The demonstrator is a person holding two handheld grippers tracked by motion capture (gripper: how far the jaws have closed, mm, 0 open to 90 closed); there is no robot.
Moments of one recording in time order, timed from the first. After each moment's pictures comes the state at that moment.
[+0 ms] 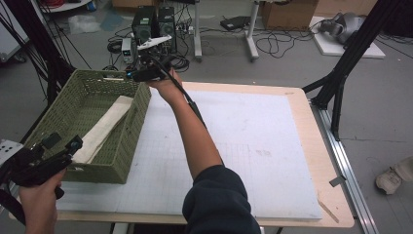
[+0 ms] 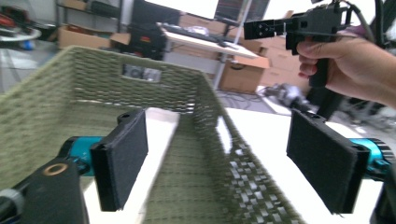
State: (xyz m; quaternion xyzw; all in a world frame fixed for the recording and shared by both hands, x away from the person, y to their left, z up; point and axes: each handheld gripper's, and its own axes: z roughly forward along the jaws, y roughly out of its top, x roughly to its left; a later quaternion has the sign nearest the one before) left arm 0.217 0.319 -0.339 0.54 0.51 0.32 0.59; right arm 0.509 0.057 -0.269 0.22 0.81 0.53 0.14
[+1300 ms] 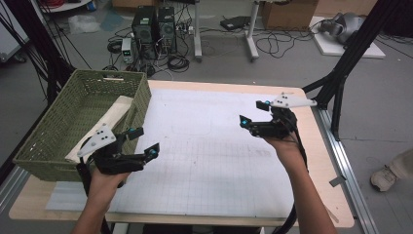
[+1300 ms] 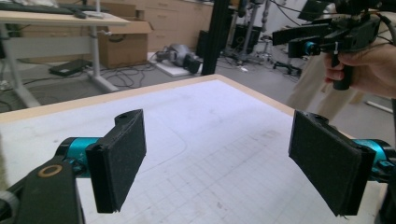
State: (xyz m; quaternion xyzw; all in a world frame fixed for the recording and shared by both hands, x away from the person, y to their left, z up) left arm 0.260 0.176 -0.339 0.68 0.32 0.18 0.63; right arm 0.342 -0.253 -0.302 0.32 0.76 0.52 0.22
